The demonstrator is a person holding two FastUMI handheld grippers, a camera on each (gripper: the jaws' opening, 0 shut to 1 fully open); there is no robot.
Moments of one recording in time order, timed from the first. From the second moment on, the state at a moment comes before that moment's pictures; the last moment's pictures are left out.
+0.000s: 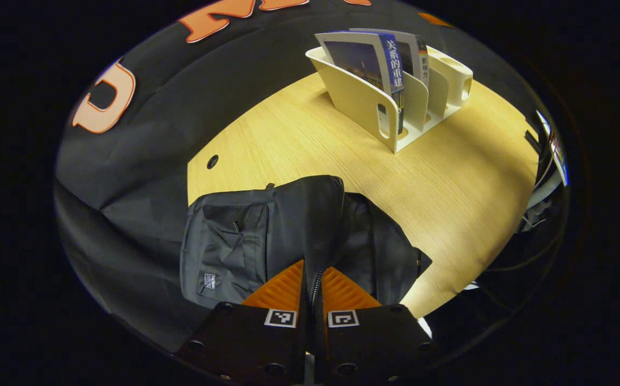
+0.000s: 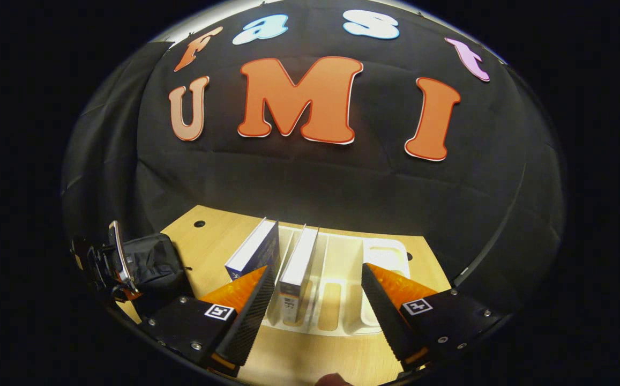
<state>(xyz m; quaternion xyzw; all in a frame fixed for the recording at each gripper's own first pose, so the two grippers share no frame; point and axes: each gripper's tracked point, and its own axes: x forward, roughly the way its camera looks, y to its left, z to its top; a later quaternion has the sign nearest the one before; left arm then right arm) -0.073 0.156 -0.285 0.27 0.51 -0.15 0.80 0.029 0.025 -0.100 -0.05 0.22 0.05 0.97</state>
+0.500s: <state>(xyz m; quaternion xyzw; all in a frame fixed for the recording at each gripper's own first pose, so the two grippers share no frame) -0.045 0.193 -0.247 0.19 0.53 -0.23 0.79 0.062 0.098 -0.107 -0.06 0.33 0.06 0.94</state>
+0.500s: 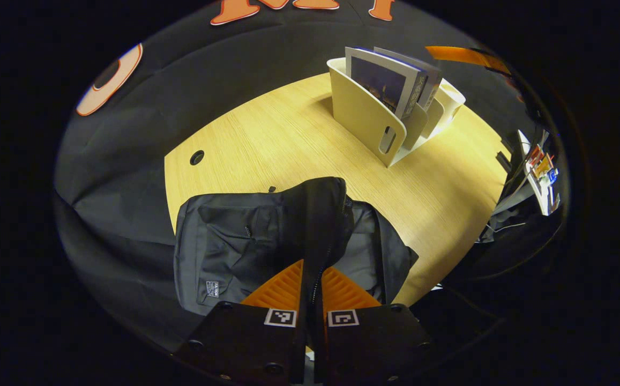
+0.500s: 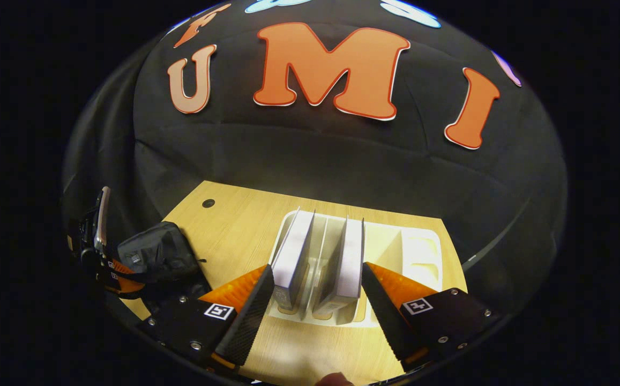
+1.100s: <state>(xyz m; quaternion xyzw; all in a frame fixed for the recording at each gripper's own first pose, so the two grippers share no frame) -0.023 0.222 -0.208 0.16 0.55 -0.31 0.76 0.091 0.133 -0.129 -0.02 0.49 0.04 0.87</state>
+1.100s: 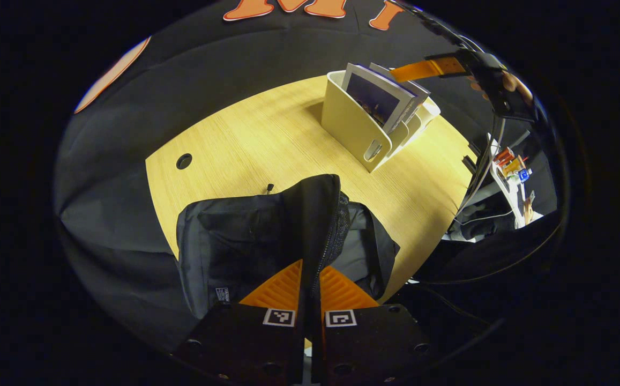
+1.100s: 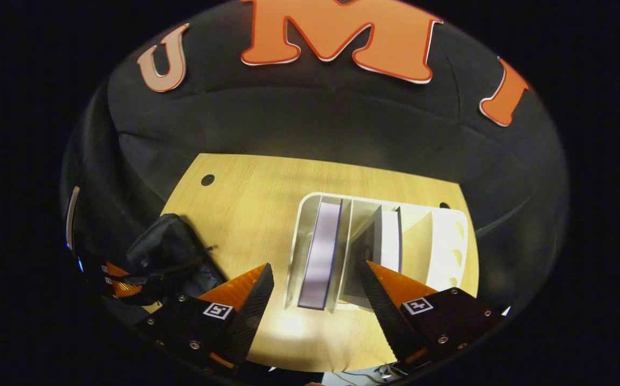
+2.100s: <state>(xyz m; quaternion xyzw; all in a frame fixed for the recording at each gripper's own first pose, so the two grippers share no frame) -0.013 0.233 -0.212 0.17 0.56 -0.30 0.75 0.128 0.138 -0.206 0.03 0.65 -0.02 0.76</state>
